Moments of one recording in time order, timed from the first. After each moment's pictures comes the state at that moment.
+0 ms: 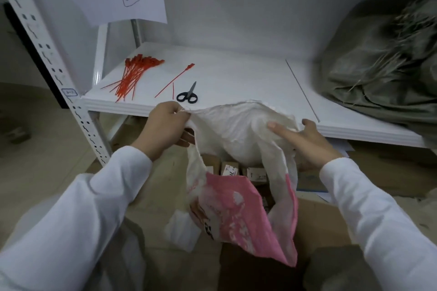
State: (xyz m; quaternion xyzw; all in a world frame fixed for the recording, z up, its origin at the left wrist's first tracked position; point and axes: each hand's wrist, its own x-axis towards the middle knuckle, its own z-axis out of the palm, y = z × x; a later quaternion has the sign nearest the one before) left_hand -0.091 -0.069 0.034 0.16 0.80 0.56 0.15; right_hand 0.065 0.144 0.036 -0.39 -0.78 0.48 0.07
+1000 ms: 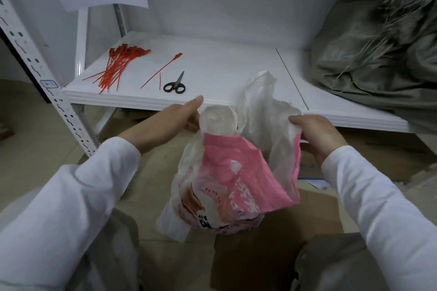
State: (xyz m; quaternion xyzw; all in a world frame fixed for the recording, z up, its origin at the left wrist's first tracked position) left_hand -0.085 -0.055 0.025 0.32 0.80 0.43 0.27; right_hand 0.074 0.178 0.023 -0.41 -0.71 0.55 0.16
